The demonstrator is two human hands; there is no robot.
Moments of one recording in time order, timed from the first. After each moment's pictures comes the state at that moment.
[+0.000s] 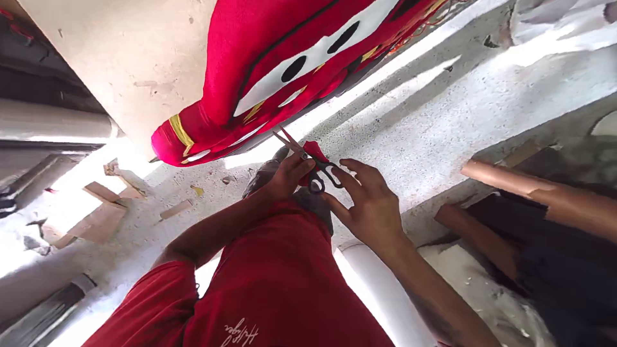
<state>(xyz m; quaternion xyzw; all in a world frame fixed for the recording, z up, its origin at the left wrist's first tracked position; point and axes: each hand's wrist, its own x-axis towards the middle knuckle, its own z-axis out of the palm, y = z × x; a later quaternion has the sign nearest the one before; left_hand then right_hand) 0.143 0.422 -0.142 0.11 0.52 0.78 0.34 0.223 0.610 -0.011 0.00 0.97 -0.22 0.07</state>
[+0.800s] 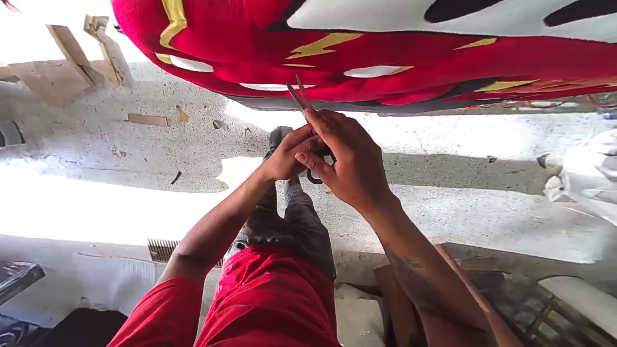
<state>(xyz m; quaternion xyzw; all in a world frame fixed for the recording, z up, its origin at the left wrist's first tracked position) 0.159 0.415 -0.246 -0.01 0.49 0.86 0.15 0.102 0.576 -0.167 -0.31 0.88 -0.32 0.15</state>
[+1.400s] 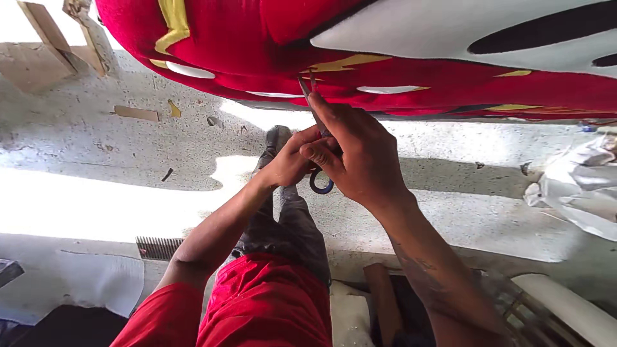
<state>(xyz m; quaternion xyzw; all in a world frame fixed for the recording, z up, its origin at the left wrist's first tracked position) 0.134 0.400 -0.249 -0.02 0.47 0.87 0.13 0.055 0.545 -0.168 -0.34 0.89 -0.27 0.15</state>
